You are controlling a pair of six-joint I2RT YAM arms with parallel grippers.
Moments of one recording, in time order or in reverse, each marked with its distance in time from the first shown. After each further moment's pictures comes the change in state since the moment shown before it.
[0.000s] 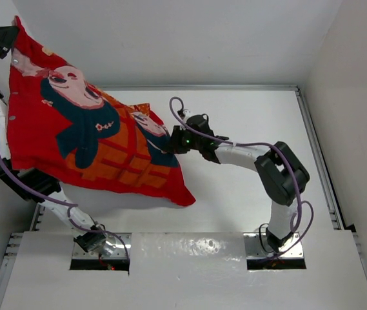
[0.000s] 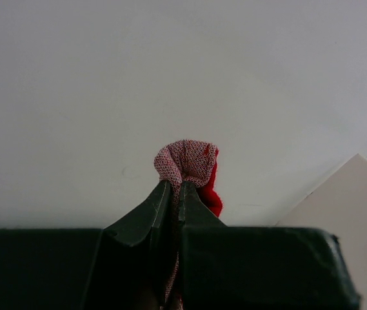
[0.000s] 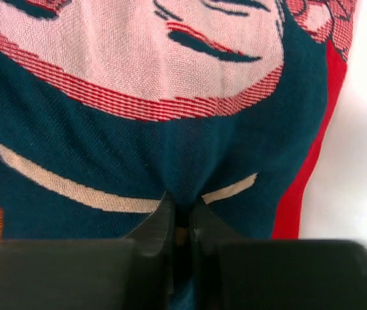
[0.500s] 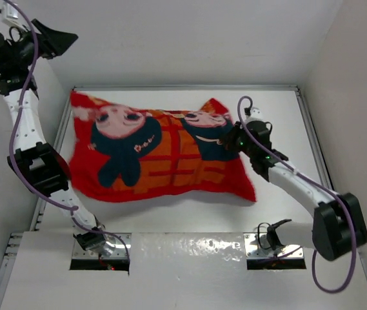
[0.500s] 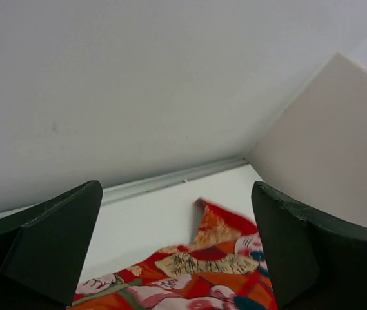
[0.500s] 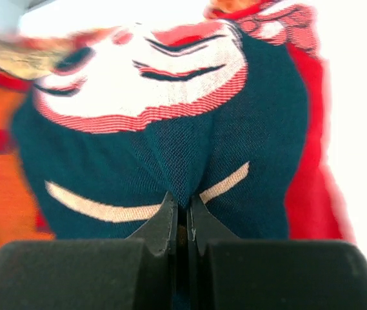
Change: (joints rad) left arm -0.204 -0.010 -0.043 -0.139 0.105 0.243; right arm -0.291 -0.569 -0.451 -0.040 0.201 0.000
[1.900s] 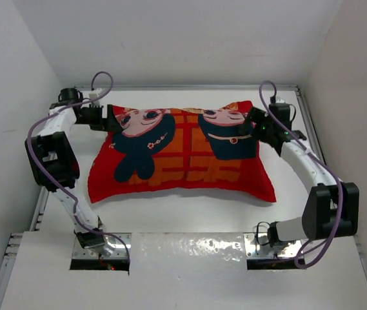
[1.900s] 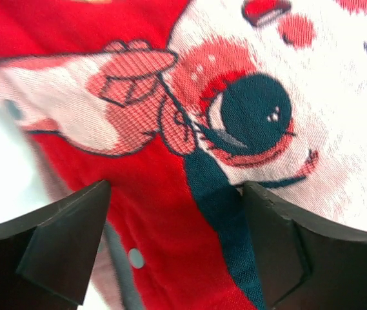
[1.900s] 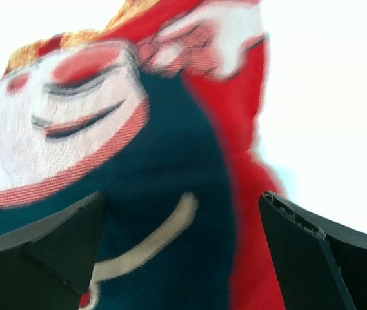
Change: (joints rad) left arm -0.220 0.038 -0.520 -0.846 -0.179 1.065; right arm -0.320 0.085 0.232 -0.399 0.044 -0.148
